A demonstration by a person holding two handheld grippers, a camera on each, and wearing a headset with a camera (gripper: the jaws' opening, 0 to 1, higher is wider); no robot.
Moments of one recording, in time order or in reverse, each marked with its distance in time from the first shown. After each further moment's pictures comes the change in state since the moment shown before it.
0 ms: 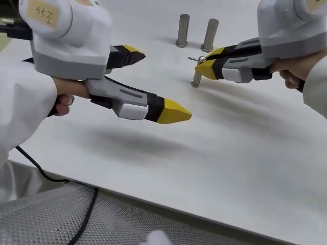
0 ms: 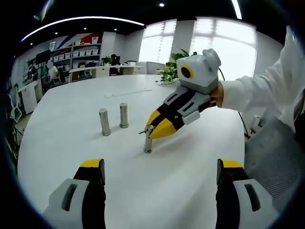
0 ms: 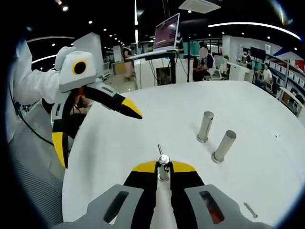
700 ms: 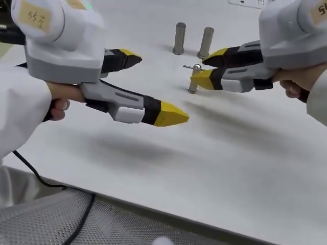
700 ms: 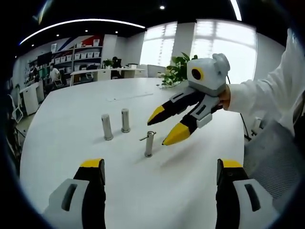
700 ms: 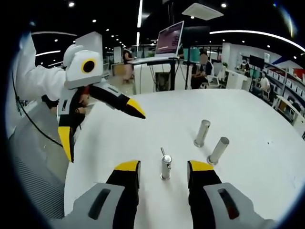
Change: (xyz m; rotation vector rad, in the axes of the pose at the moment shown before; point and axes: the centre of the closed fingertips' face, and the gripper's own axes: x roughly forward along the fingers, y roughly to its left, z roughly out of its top) left arm -0.009 0.002 0.011 0.001 -0.027 0.014; right arm -0.022 -0.001 0.009 -0.041 -0.044 -0.040
